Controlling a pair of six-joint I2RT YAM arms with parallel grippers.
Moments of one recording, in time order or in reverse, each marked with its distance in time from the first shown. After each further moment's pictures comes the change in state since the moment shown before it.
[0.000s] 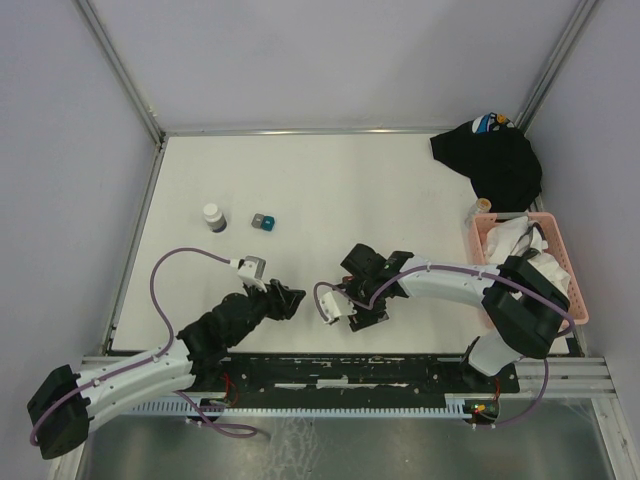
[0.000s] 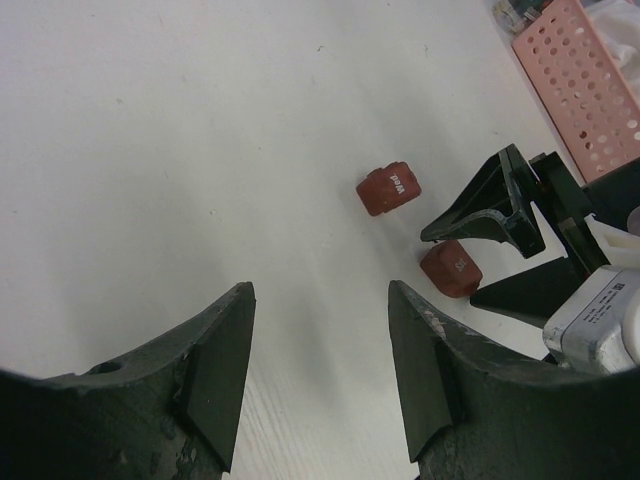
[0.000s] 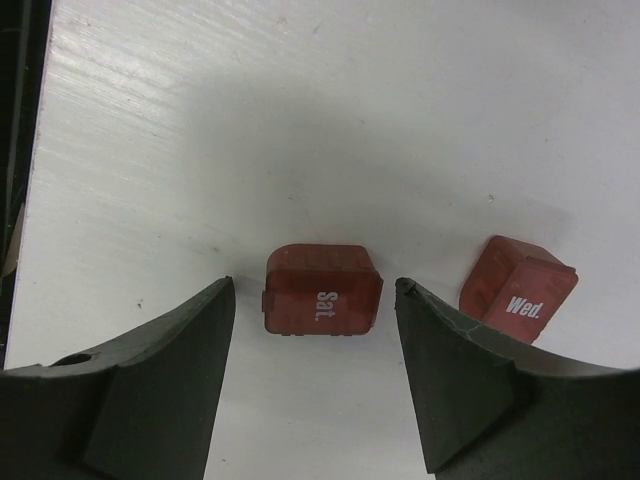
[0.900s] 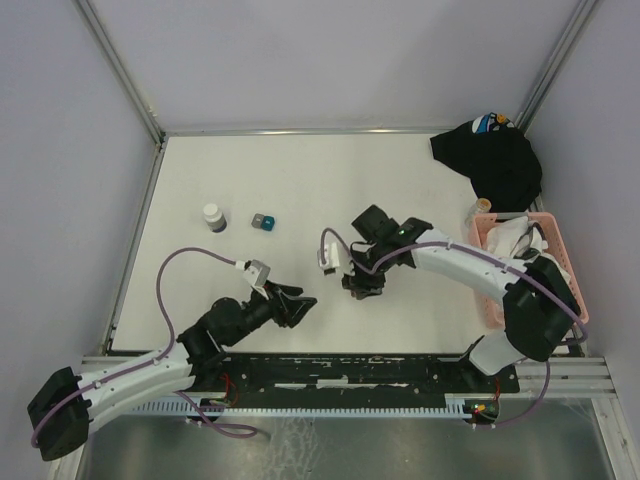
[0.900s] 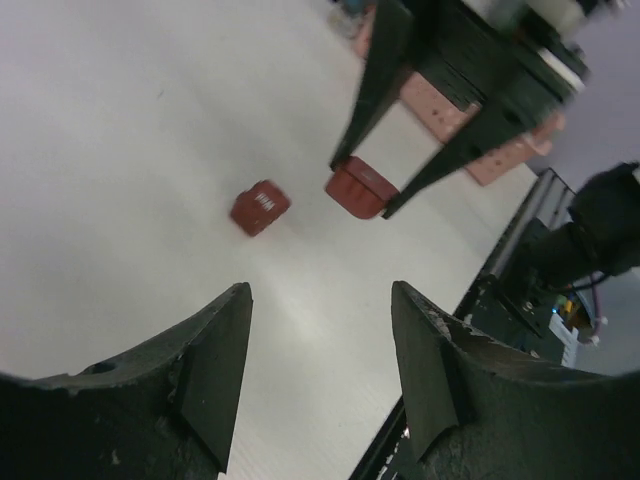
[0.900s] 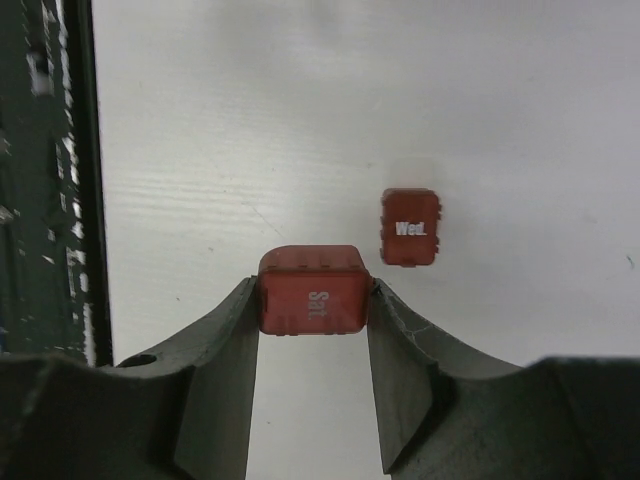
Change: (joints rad) left arm 0.000 -0.032 -0.047 0.171 0.192 0.076; right arm -0.128 -0.027 0.176 -0.143 -0.147 0.209
